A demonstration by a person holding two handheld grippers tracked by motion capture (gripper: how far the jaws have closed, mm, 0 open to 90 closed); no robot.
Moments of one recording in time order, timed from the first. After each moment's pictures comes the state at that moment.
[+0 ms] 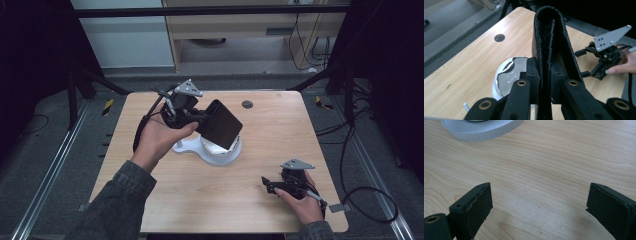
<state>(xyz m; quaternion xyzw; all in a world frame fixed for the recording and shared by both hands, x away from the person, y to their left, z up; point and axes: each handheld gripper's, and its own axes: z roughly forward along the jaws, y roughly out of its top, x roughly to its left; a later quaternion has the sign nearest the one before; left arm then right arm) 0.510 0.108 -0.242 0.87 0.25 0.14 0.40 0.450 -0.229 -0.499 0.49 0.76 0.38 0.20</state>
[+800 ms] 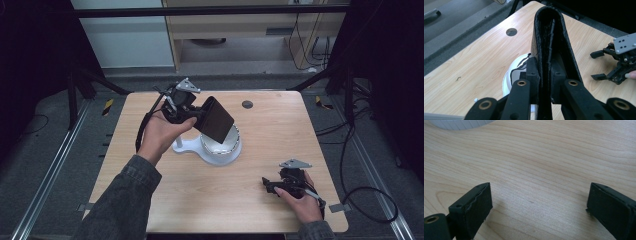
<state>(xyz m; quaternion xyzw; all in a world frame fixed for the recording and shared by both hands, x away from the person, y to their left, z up) 0.535 0.112 -0.262 0.86 0.29 0.15 0.39 0.456 -0.228 -0.509 0.51 0.76 0.35 0.19</state>
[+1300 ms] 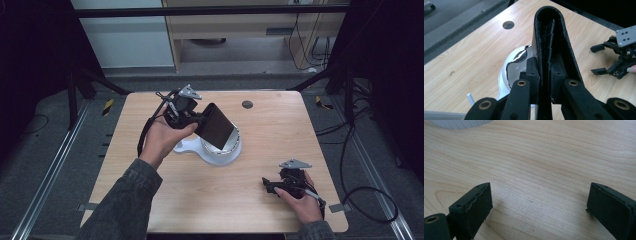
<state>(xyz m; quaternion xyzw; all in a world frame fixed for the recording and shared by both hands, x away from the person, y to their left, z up) 0.535 0.110 -0.283 0.87 0.29 0.14 0.38 0.456 -0.228 -0.509 0.51 0.76 0.34 0.19</state>
